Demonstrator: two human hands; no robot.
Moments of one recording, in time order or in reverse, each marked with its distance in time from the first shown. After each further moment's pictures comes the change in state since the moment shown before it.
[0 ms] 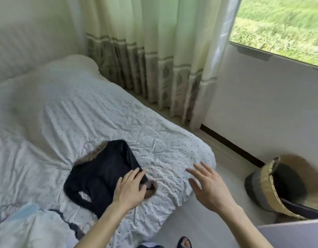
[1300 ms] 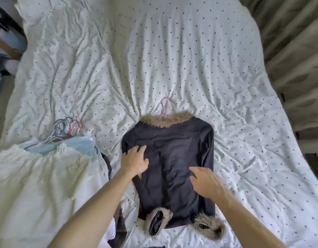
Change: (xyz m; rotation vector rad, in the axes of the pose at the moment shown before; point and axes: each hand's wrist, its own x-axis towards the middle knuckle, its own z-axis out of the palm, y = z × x) left_hand 0.146 -0.364 0.053 -0.232 -0.251 -0.708; right_hand 0.353 -0.203 0.281 -0.233 -0.820 -0.350
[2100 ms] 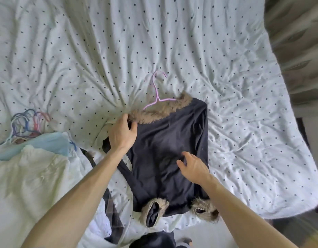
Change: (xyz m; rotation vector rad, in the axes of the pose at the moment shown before) left_hand 0.063 0.021 -0.023 -0.445 0.465 0.001; right_hand 0.041 -0.001 0.035 0.316 -0.058 0.215
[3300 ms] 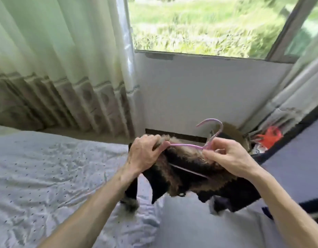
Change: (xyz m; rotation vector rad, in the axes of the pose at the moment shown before) left_hand -0.507 0.419 0.029 0.030 -0.352 1.738; right_hand -0.637 0.283 0.021 0.878 1.278 0.128
